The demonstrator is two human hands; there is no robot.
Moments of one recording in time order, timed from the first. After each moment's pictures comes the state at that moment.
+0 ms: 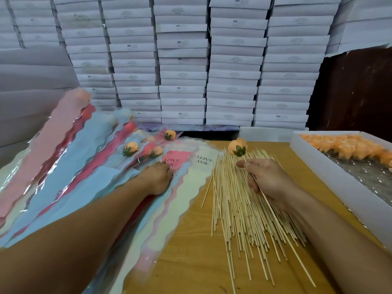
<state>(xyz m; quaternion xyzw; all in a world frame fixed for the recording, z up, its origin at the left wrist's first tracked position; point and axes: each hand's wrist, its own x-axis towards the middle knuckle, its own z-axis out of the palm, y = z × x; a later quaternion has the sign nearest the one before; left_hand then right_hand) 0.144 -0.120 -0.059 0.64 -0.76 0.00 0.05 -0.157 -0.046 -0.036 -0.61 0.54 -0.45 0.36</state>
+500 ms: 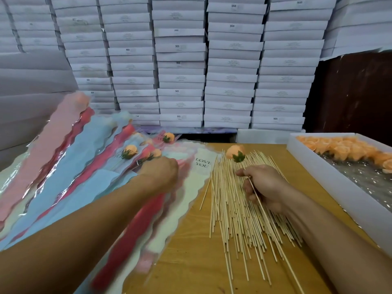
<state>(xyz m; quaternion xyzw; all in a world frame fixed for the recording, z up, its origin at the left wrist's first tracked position) 0.105 -0.079 -0.014 0.65 -0.75 0.13 0.03 -0.153 -0.042 -0.033 -0.51 0.56 -0.44 0.49</state>
